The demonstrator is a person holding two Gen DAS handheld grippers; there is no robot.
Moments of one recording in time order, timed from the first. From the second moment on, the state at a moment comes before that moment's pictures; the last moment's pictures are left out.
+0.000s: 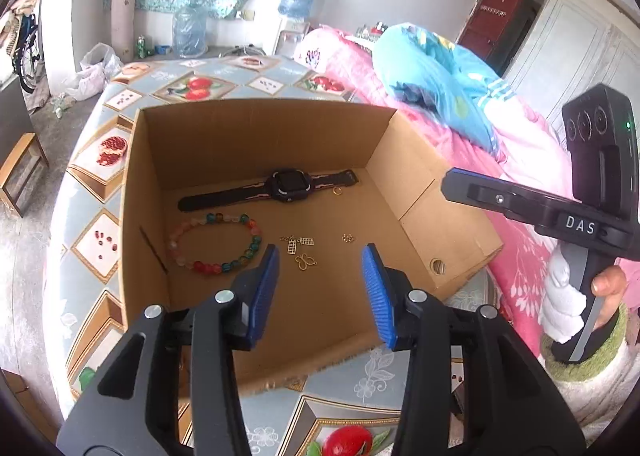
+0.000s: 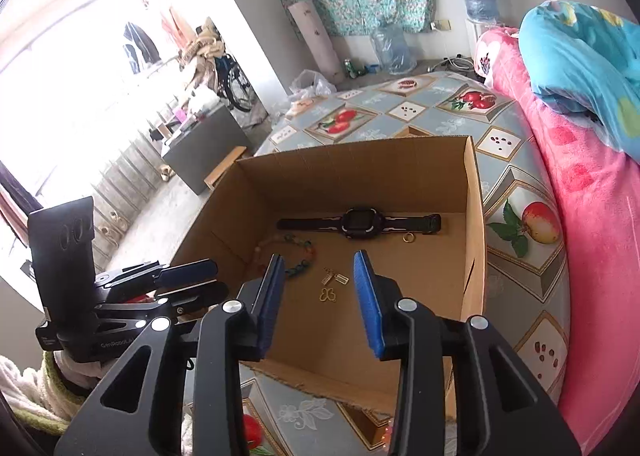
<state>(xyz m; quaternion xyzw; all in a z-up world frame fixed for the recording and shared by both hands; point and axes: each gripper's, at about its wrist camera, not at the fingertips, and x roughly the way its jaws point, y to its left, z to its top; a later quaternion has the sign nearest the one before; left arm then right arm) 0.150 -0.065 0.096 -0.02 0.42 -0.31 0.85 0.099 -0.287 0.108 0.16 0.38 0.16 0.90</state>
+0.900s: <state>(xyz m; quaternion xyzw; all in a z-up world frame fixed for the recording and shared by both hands) 0.045 -0.012 0.094 0.05 0.36 -0.31 0.88 -0.022 -0.233 0.066 0.13 0.35 0.16 0.91</state>
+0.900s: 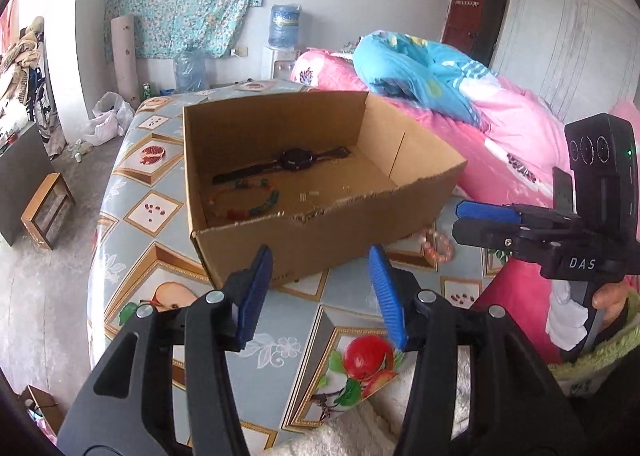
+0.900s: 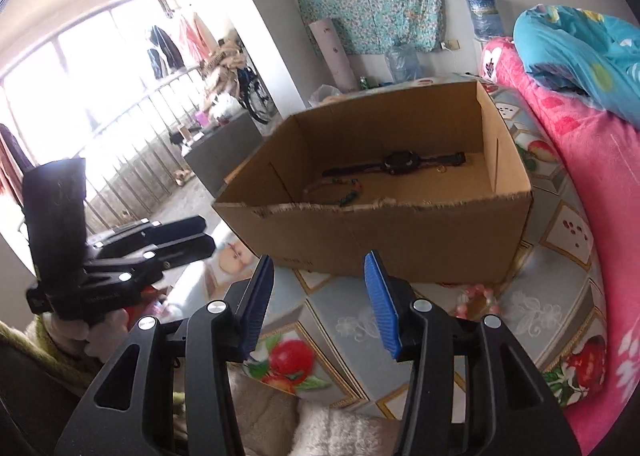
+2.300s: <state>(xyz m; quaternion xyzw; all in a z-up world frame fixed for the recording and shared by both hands) 0.051 -0.060 -0.003 0.08 0.44 -0.26 0.86 0.044 -0.201 -0.017 0.05 0.44 0.09 0.89</state>
